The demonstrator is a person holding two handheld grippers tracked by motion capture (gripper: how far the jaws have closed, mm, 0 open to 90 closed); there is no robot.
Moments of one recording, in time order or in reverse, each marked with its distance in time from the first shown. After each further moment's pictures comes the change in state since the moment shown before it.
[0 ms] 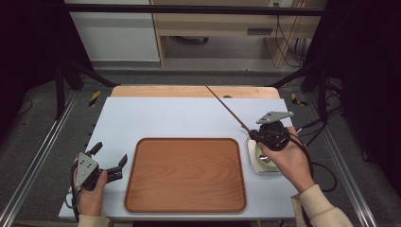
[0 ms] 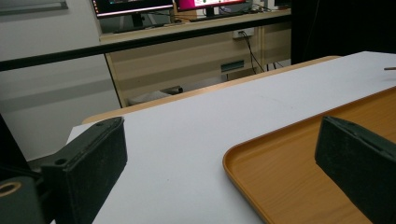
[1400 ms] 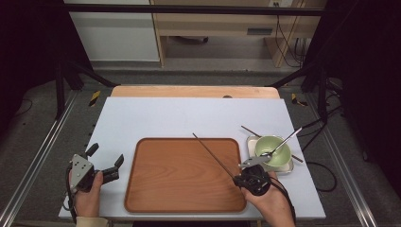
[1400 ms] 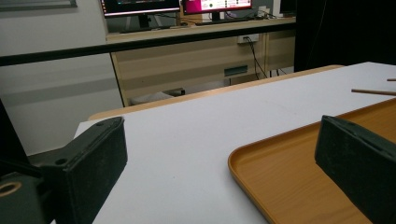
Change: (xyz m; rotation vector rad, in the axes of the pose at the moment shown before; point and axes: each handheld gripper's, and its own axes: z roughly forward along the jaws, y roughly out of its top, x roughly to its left) left arm 0.006 -0.001 -0.008 -0.013 0.017 -0.044; right arm 0.089 -0.080 0.026 0.180 0.144 0.161
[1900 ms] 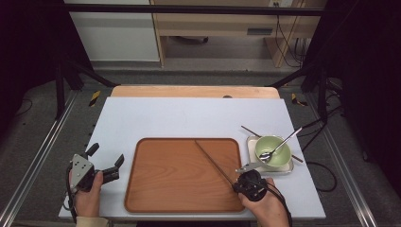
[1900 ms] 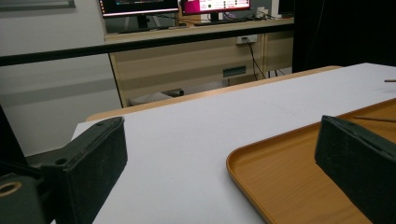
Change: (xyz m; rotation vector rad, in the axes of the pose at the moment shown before) left arm 0.000 0.001 0.000 -0.004 -0.007 0.000; right arm 0.008 -0.011 0.012 0.068 -0.016 0.032
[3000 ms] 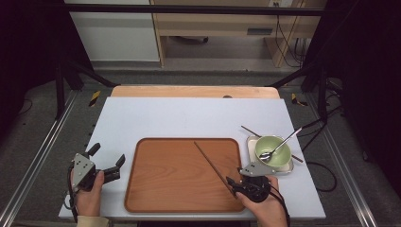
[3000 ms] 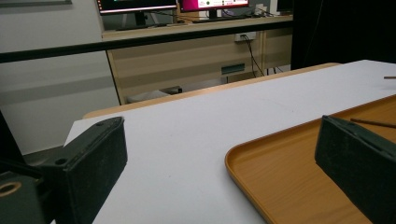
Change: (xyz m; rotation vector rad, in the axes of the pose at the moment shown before) left arm 0.000 -0.002 0.003 0.009 -0.004 -0.005; right arm -0.004 -0.007 -0.004 -0.355 -0.061 -0.114
